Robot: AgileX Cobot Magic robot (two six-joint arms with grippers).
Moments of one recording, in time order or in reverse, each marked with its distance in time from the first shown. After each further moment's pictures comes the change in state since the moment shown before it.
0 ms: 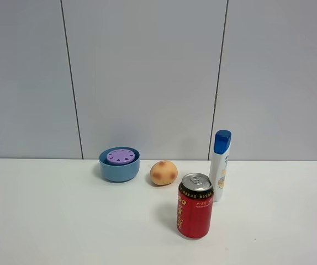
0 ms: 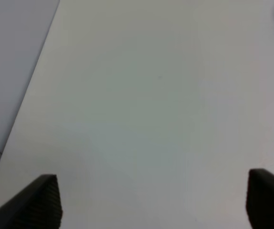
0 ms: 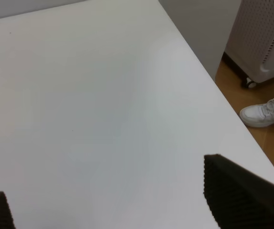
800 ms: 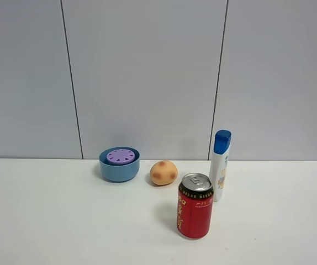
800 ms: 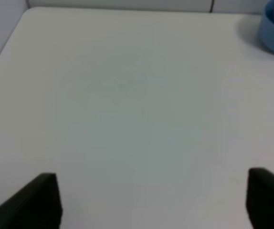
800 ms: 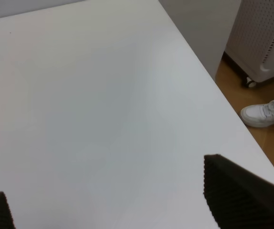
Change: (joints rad) left arm 0.042 -0.334 0.313 -0.139 -0.134 0.064; right arm 0.000 0.000 0.000 0.000 0.000 0.000
